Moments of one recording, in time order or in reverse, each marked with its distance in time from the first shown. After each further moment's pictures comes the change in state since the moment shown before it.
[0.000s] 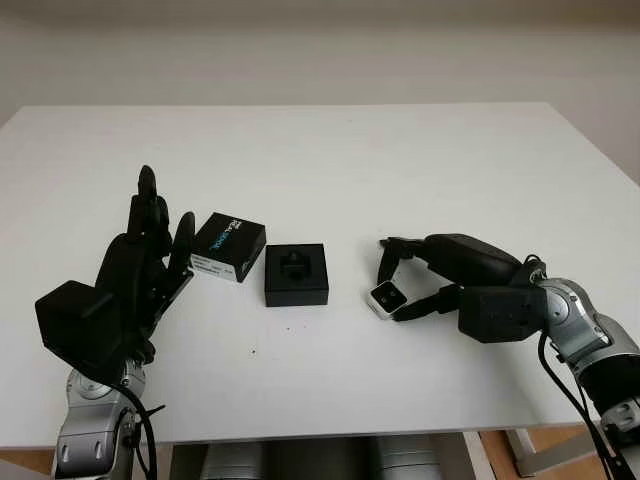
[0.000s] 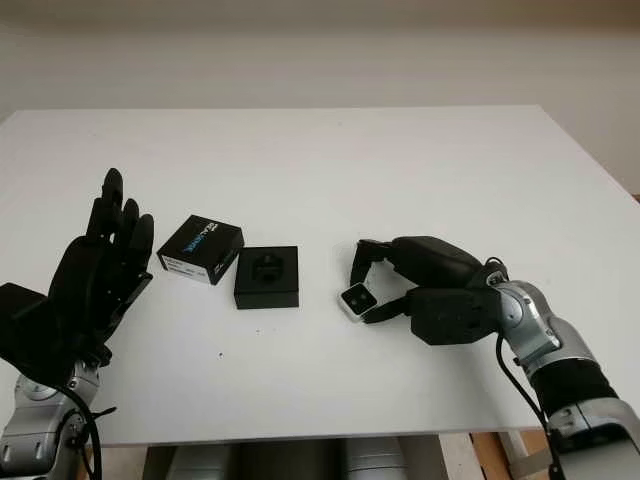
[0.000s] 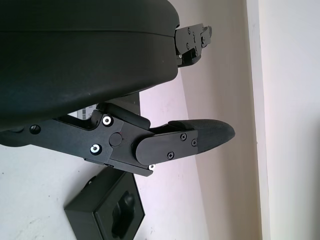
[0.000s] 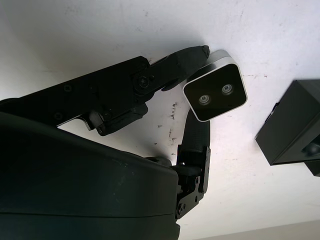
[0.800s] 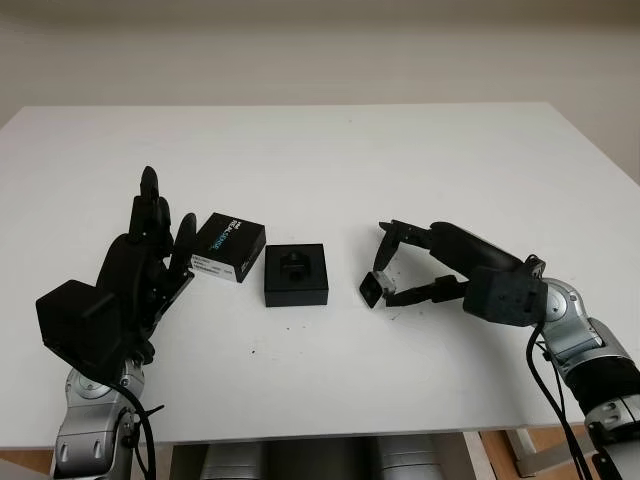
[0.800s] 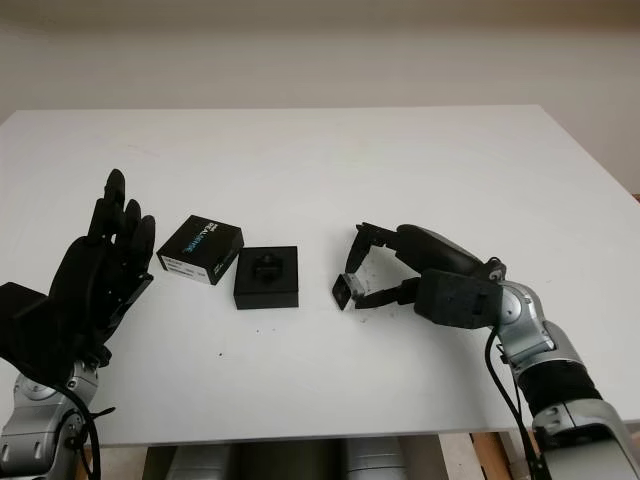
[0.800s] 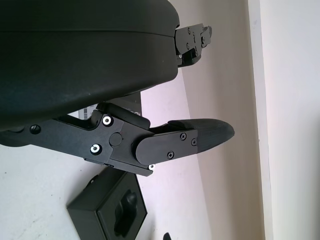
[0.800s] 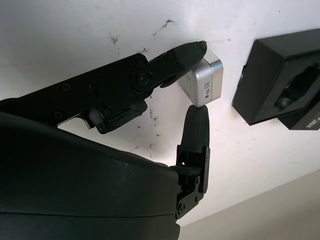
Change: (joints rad) left arm 0.000 0.004 -0.001 -0.001 0.004 0.004 -0.008; right arm 0.002 0.070 -0.074 0.006 0.142 0.019 0.036
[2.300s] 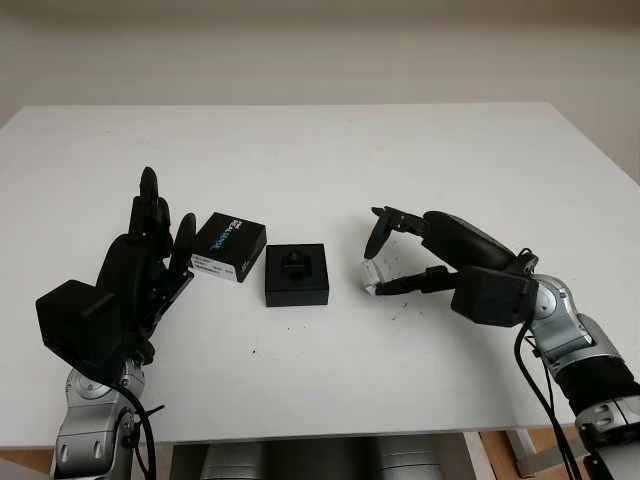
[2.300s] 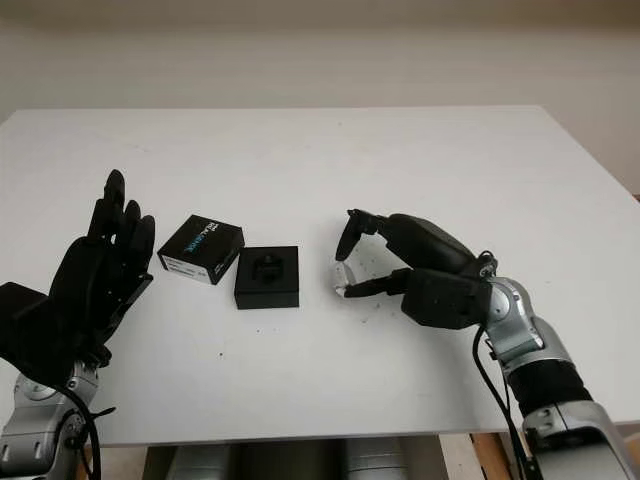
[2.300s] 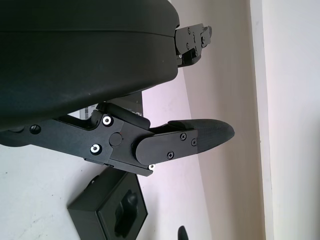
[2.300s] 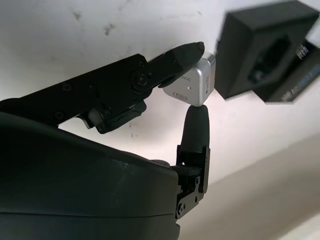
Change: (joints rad) left arm 0.000 -0.002 0.002 0.000 -0.002 0.006 0.005; right arm 0.013 0.052 -0.044 -0.086 0.019 0.056 -0.054
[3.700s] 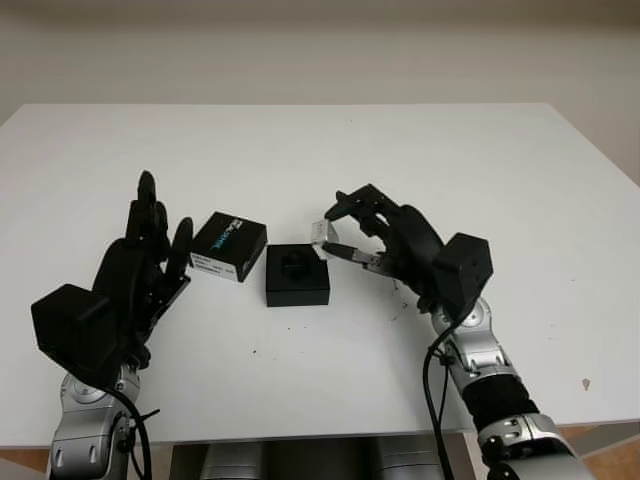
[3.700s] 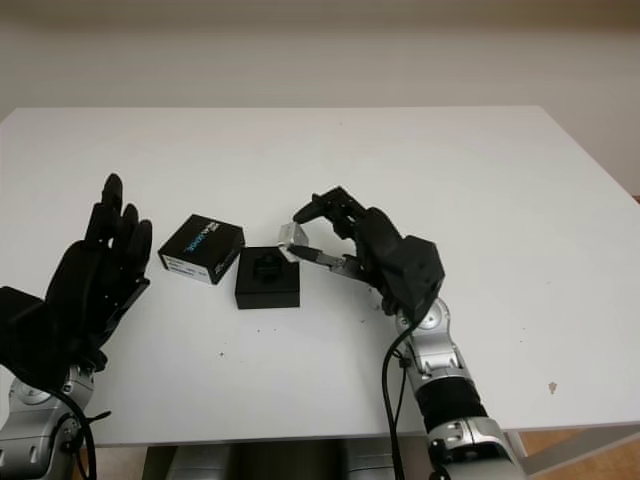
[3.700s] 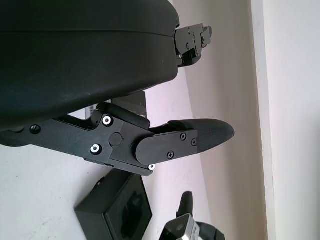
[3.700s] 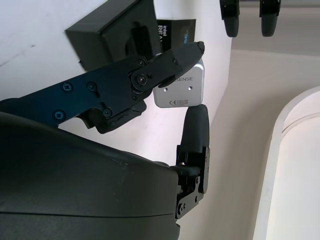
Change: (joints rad) left arm 0.015 0.009 0.002 0.001 0.004 -0.018 -0.007; right arm 0.011 0.396 -0.118 0.004 0.256 0.186 -0.033
